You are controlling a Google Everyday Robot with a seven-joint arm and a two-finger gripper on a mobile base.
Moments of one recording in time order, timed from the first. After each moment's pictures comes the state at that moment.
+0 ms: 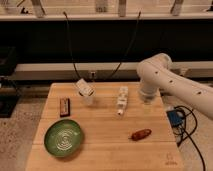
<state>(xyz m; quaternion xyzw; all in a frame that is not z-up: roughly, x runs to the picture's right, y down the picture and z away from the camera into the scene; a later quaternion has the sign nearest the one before) 0.194 0.092 0.720 -0.34 0.01 0.01 0.94</state>
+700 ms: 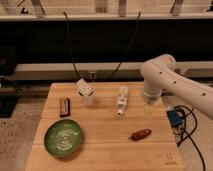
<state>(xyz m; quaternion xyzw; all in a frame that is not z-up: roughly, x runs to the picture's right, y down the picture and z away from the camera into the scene) 0.208 0.098 0.716 -0.34 0.01 0.01 0.94</state>
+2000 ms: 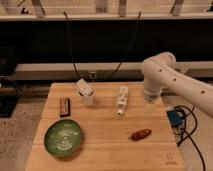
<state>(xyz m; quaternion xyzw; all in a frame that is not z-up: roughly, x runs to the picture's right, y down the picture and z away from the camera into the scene) 0.213 0.090 0.717 -0.35 0.01 -0.01 0.94</state>
